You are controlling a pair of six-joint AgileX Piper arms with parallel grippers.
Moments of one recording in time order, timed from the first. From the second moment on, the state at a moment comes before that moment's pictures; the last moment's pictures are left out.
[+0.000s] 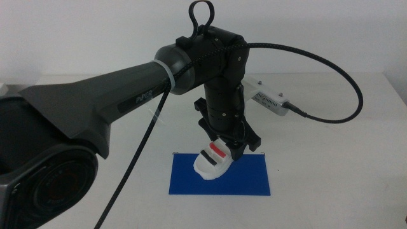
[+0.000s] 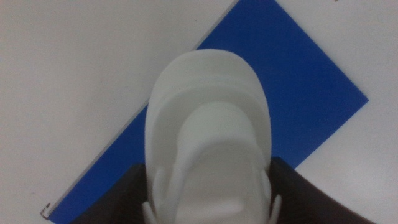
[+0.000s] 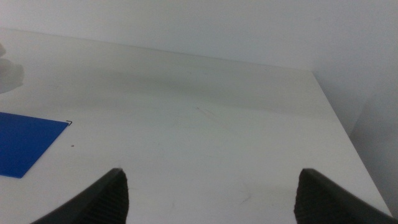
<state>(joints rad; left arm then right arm) -0.69 2.17 -1.93 -0.06 1.22 0.18 0.05 -0.01 0.03 -0.01 0.24 -0.06</state>
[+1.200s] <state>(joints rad) -0.69 2.20 -1.93 -0.11 1.22 0.95 0.05 -0.01 0.03 -0.01 0.24 -0.06</state>
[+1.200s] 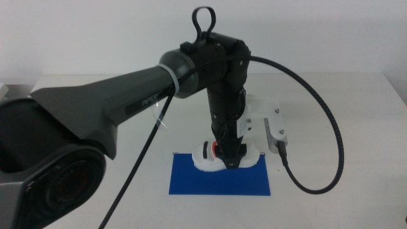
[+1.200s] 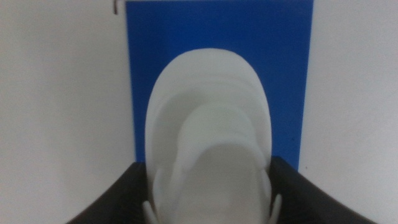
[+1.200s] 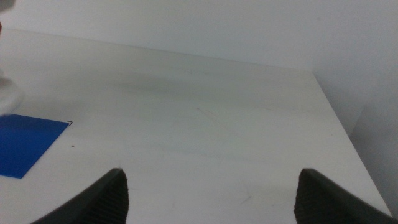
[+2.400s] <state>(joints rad) -0.69 2.28 -1.94 -0.10 1.22 0.92 0.05 -0.01 0.03 -0.01 0.24 -0.06</state>
